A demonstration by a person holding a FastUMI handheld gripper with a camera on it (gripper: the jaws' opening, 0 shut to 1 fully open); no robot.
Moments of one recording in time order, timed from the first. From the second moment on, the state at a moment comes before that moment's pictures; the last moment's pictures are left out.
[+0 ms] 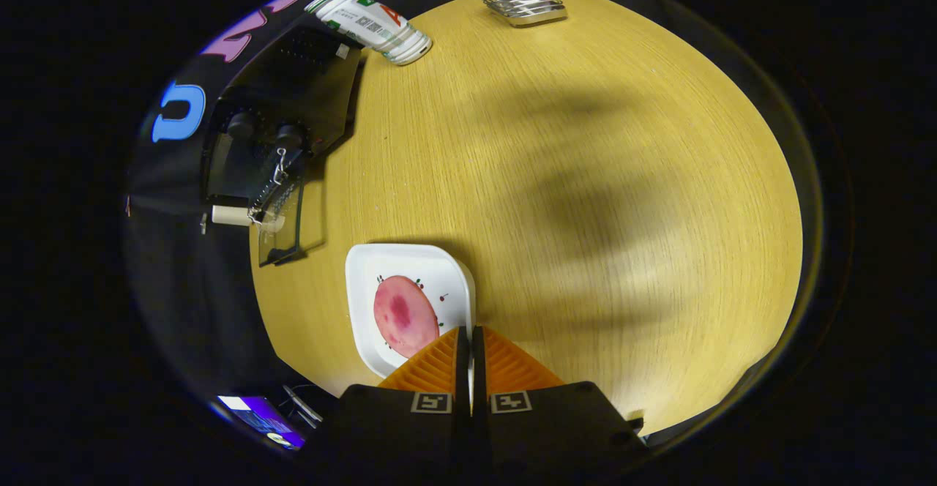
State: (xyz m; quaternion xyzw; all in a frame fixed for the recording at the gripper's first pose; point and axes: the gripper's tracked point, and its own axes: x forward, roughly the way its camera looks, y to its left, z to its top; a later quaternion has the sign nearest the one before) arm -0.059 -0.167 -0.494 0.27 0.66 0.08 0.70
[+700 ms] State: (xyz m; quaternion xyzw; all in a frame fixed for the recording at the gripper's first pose) arm -0.093 -0.097 -0.411 0.45 0.57 0.00 0.68
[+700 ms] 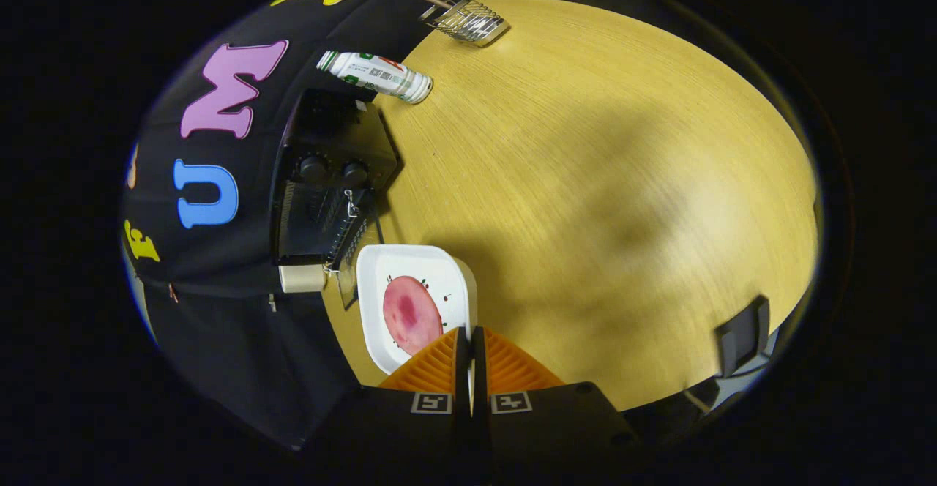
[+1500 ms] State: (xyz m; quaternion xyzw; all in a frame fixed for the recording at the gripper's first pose) arm -0.011 0.087 -0.389 0.58 0.46 -0.18 0.65
